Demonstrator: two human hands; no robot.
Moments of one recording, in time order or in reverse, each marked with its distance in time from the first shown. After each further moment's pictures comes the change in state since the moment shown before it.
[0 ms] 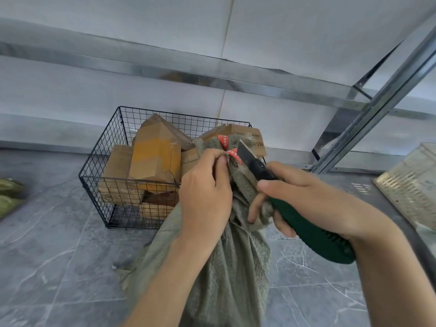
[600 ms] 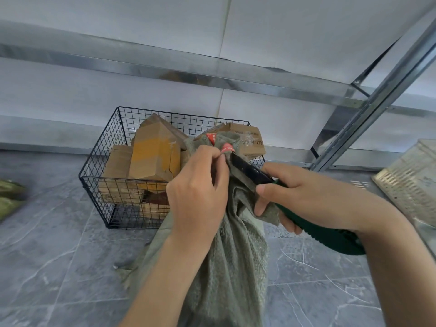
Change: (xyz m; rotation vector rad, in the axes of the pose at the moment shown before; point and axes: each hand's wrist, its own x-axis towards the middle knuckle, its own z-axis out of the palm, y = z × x) left_hand 0.000 -0.009 -0.007 0.208 0.246 0.381; right_hand -0.001 -0.006 -0.002 -0.276 -0.019 0.091
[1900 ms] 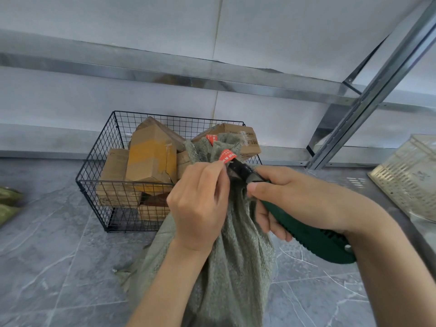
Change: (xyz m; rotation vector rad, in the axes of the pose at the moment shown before) left_hand -0.018 -0.003 0.010 -0.040 0.145 0.294; right_hand -0.010 -0.006 0.010 0.127 -0.031 -0.003
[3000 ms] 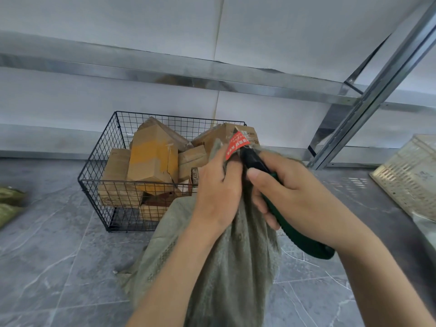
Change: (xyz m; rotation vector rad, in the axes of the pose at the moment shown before) left_hand 0.029 0.020 0.005 -0.614 -0.471 -0.770; right_hand 0.001 0.012 0.017 0.031 0.347 -0.384
